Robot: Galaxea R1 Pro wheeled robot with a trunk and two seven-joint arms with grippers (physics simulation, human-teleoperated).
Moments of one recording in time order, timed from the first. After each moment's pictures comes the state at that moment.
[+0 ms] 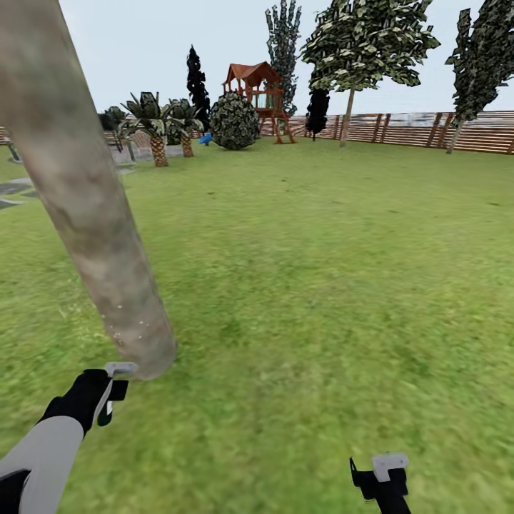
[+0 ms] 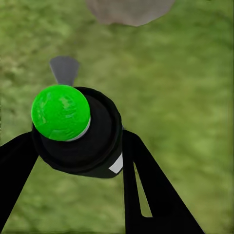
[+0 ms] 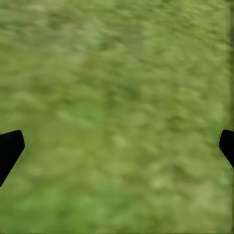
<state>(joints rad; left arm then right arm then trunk) -0.78 0.18 0.36 -0.47 -0.43 0.57 -0.05 -0.42 -0.08 -0.15 -0.15 0.31 -0.52 -0.13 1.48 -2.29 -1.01</state>
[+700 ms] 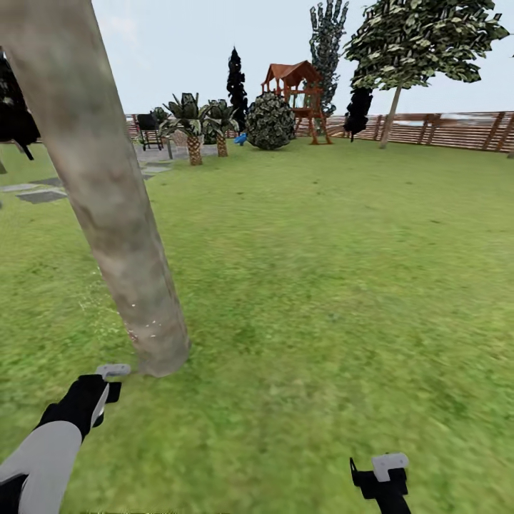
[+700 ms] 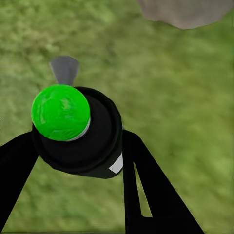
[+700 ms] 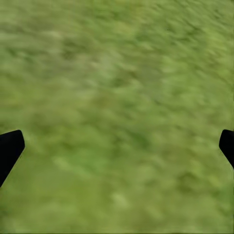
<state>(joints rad) -0.77 0.17 0.43 -0.48 -0.42 0.51 0.04 -0.42 -0.08 -0.15 -0.16 0.31 -0.52 -0.12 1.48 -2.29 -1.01</state>
